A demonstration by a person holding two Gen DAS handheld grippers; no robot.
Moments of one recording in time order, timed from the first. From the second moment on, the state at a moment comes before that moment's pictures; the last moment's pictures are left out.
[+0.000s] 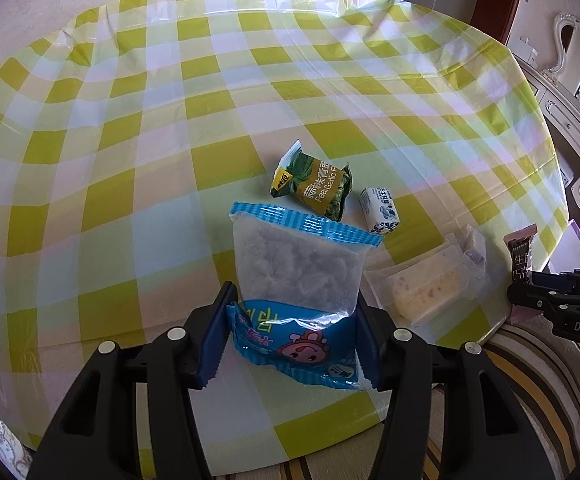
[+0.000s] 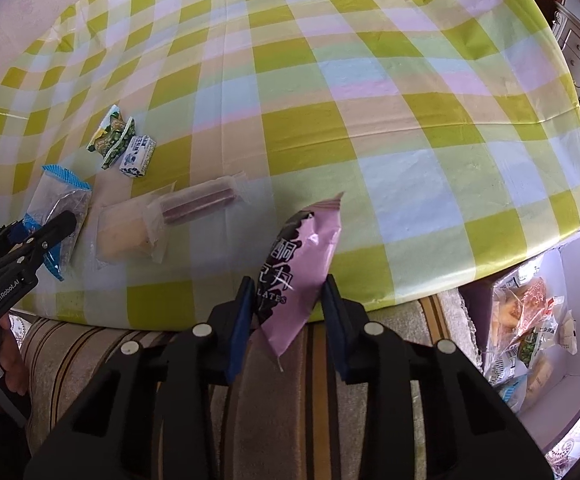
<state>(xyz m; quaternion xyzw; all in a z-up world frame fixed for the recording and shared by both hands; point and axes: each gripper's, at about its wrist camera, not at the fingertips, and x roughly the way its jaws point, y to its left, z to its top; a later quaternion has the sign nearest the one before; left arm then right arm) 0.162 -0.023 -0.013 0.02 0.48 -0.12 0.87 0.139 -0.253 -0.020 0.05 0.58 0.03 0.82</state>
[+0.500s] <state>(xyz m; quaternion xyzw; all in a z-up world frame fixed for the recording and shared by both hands) 0.145 -0.023 0.011 0.01 0.45 -0.10 0.89 0.138 -0.254 0.000 0.05 0.55 0.06 0.83</state>
